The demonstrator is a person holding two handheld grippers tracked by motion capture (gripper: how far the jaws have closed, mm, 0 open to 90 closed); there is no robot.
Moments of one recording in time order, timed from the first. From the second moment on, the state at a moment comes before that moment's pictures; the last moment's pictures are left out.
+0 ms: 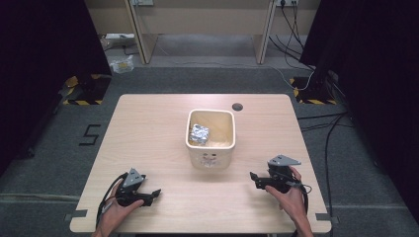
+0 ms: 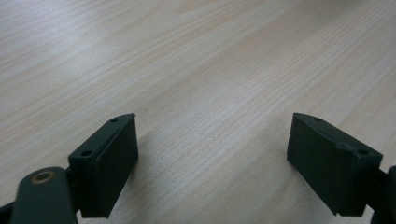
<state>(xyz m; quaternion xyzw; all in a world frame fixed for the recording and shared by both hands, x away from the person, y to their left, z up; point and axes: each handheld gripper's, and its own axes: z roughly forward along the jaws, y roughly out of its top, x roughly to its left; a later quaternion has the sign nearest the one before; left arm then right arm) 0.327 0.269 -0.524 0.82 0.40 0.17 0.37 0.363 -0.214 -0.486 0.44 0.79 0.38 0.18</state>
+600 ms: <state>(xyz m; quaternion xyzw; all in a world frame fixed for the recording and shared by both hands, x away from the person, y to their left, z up) 0.327 0.269 -0.524 0.82 0.40 0.17 0.37 0.345 -0.214 -0.503 0.44 0.80 0.35 0.19</state>
